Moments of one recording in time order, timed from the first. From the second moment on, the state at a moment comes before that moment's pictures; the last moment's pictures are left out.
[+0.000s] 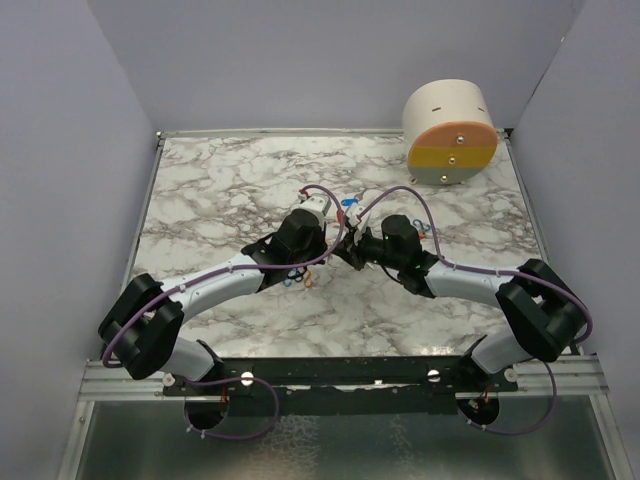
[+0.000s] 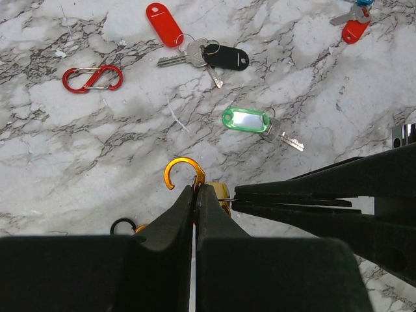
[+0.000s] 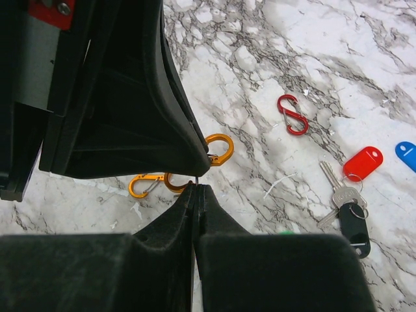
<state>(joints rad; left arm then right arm) -0.78 1.41 0.82 -0.02 -0.15 -0.39 0.71 1.50 0.65 0.54 -0.35 -0.09</state>
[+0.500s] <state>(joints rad) -0.78 1.44 0.83 -0.02 -0.16 -0.39 0.73 1.50 0.65 0.53 -0.35 -0.11</state>
